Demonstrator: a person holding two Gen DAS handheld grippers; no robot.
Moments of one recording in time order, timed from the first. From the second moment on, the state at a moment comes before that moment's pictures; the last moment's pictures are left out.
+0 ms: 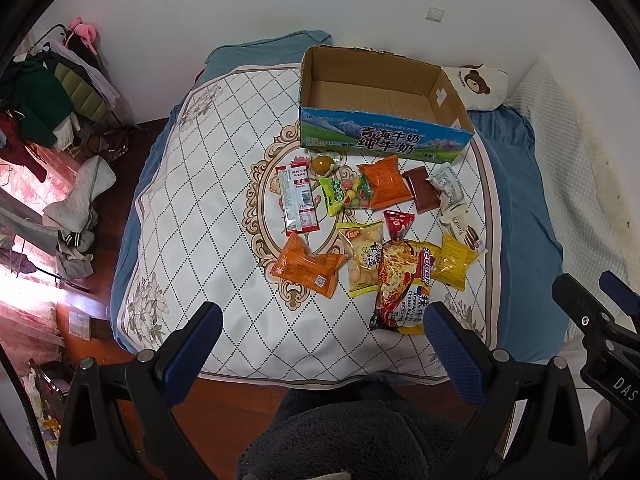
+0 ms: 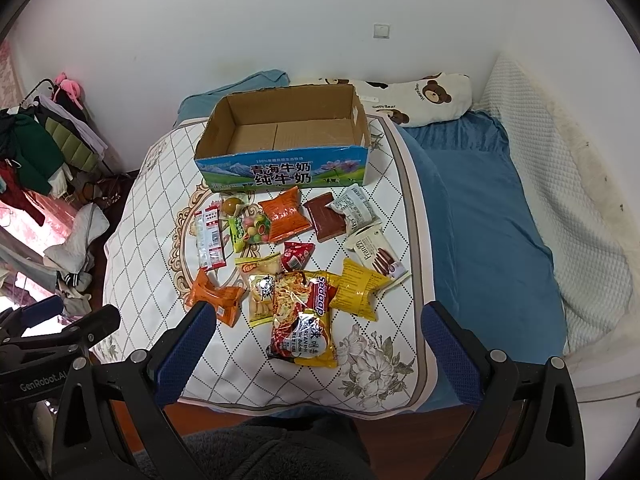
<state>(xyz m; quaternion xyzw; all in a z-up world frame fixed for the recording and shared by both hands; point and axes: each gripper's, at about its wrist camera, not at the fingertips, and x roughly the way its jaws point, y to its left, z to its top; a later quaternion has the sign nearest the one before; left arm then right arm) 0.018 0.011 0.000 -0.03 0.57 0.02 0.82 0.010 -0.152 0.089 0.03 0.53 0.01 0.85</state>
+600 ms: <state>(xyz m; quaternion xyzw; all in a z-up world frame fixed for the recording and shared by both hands) 0.019 0.011 0.004 -0.03 0.56 0.02 0.82 0.007 -0.147 0.093 0.03 0.52 0.01 0.85</state>
